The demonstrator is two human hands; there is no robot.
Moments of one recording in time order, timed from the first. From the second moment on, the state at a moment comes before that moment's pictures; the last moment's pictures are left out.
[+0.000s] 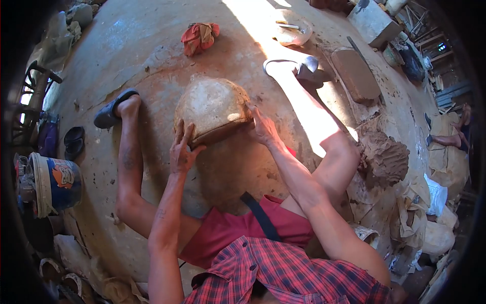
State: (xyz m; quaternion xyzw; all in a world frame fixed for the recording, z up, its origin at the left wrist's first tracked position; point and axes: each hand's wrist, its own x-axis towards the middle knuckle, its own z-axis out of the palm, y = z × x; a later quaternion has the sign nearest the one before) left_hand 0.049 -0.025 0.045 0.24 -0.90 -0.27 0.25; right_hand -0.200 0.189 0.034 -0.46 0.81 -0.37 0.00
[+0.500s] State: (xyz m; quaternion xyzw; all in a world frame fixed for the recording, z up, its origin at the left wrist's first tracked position) left_hand 0.041 -0.001 0.059 0.24 -0.92 -0.18 0.25; right_hand -0.187 0.174 0.087 -0.59 0.78 -0.19 -0.06
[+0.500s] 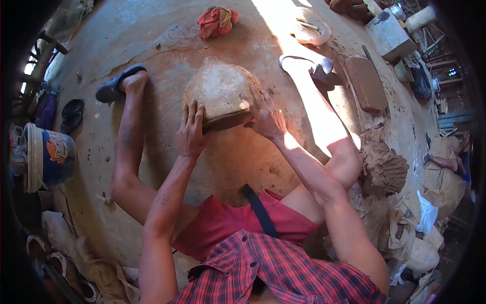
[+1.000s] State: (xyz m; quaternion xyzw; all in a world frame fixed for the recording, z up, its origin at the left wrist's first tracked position) left_hand 0.032 0.003 0.052 0.25 -0.94 -0.08 0.20; right_hand -0.181 0.156 0.067 -0.58 0.78 -0.18 -0.13
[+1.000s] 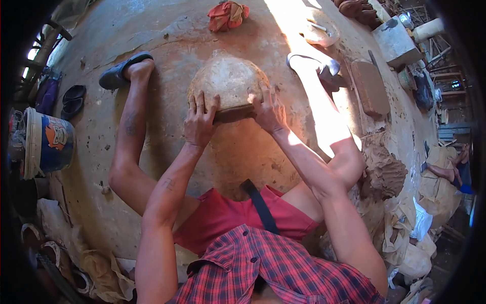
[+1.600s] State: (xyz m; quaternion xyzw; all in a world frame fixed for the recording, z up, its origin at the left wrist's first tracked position) left_hand 0.018 0.012 0.060 0.28 -0.93 -0.06 0.22; right_hand -0.163 0.154 0.077 -0.58 0.78 -0.21 -0.13
